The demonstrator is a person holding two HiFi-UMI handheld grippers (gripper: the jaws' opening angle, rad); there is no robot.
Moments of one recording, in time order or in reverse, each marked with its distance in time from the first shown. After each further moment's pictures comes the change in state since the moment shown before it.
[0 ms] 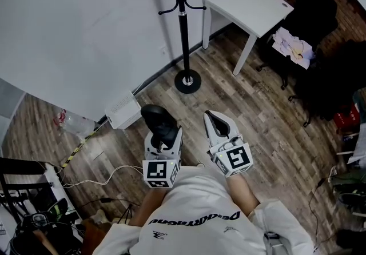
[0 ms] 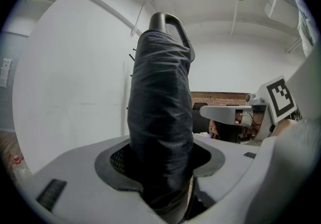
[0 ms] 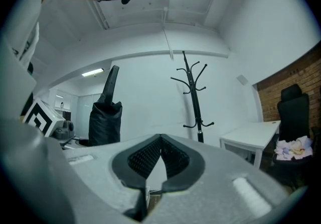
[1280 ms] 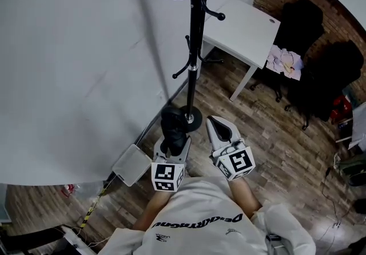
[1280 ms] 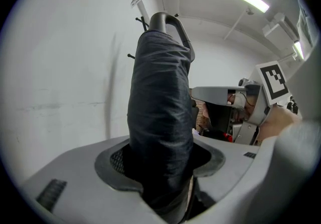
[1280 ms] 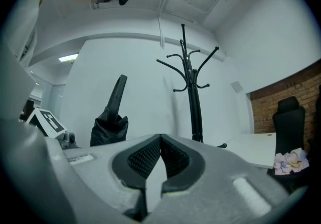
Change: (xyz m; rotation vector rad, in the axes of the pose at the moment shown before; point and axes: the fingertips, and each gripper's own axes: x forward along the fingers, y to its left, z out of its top) left arm 0.268 0.242 0.090 0.025 0.114 -0.340; right arm 0.361 -0.070 0.052 -0.051 -0.014 -0.241
